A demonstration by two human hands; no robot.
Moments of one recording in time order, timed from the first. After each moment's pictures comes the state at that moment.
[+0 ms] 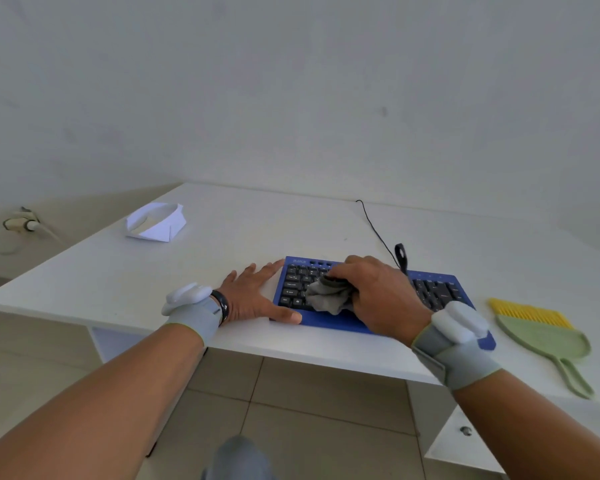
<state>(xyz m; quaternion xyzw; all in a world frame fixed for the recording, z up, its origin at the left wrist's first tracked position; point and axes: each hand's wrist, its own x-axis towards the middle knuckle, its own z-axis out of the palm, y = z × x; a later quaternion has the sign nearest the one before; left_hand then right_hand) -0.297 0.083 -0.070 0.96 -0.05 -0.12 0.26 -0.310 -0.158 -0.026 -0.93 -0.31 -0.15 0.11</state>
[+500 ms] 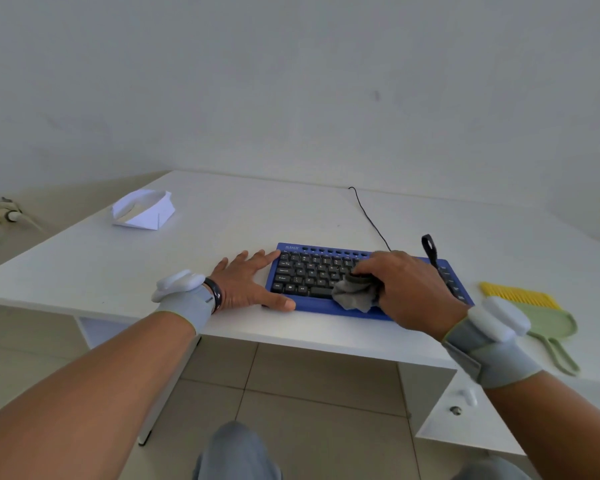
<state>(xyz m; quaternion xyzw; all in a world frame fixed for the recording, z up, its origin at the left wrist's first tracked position) -0.287 0.087 -0.083 0.96 -0.06 -0.10 0.24 -0.320 -0.196 -0.026 -0.95 -0.26 -0.13 0.08</state>
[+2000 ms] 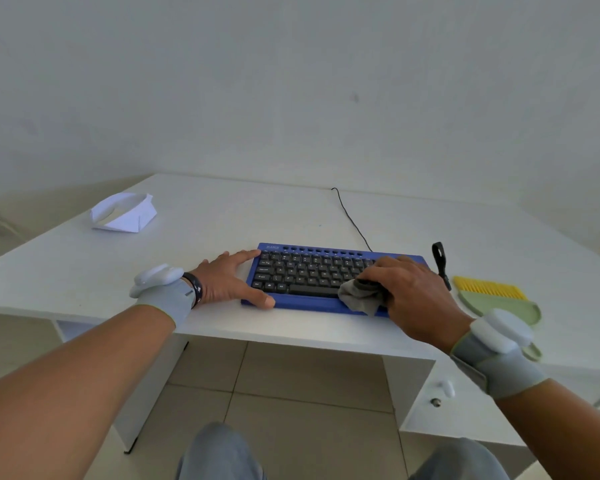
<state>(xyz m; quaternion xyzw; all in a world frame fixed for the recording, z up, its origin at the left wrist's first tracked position) -0.289 0.081 -0.071 0.94 -0.03 -0.12 0.31 -0.330 -0.240 -0.041 -0.95 -0.25 -0.17 0.06</state>
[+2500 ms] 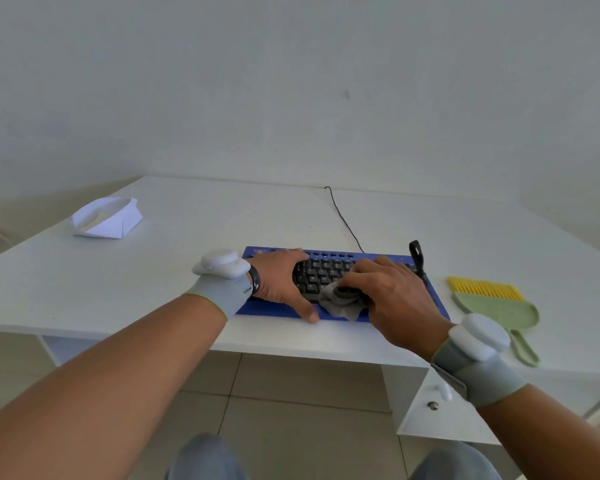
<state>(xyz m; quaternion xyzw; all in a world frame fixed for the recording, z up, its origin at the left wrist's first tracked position) -0.270 -0.015 -0.038 0.97 -0.15 -0.13 0.17 -0.318 -0.237 -0.051 -0.94 -0.29 -0.18 0.07</state>
